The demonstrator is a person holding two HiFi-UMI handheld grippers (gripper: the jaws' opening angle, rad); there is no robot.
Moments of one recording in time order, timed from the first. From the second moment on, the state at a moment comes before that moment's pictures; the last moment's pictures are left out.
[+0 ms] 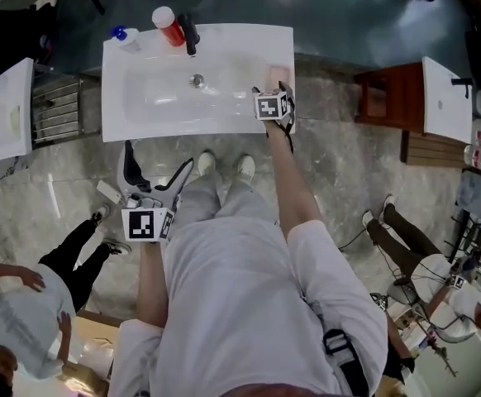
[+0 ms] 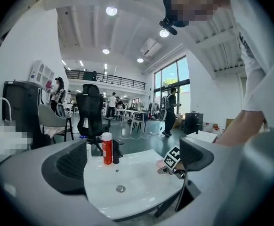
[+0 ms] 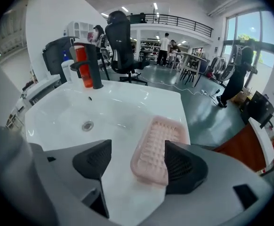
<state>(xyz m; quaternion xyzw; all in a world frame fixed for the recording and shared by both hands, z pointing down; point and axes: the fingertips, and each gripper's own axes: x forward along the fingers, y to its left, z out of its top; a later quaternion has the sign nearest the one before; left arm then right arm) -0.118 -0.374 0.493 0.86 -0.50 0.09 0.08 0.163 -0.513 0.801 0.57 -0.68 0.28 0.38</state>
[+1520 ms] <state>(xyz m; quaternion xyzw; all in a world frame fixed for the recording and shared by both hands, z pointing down) -0.118 -0.373 0.476 0.87 -0.48 0.05 0.05 0.141 -0.456 0.641 0.61 -0.75 0.15 0.23</state>
